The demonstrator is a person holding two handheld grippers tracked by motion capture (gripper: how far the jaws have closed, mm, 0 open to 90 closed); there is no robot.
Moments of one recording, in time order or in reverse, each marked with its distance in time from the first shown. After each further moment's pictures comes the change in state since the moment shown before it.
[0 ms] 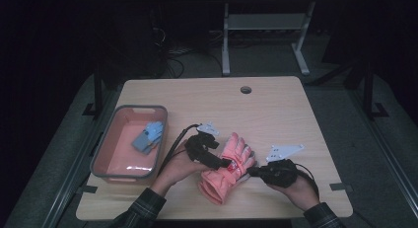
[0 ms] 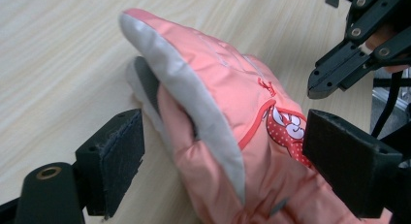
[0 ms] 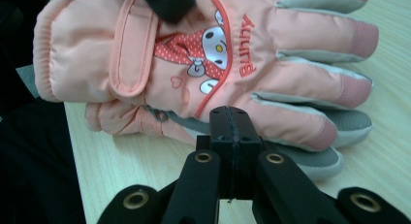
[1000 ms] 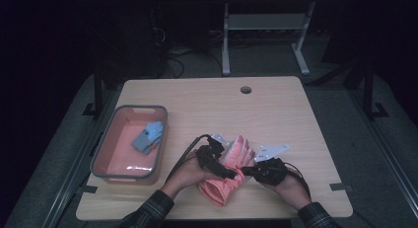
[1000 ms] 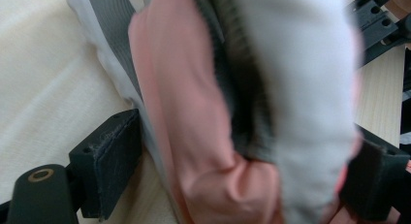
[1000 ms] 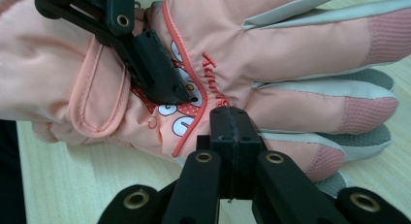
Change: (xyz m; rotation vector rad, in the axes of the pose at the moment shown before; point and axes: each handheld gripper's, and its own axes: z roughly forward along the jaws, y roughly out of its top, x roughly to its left) left arm 0.007 -0.018 0.050 0.145 -0.074 -0.081; right arm -0.002 0.000 0.031 0.076 -0.051 -0.039
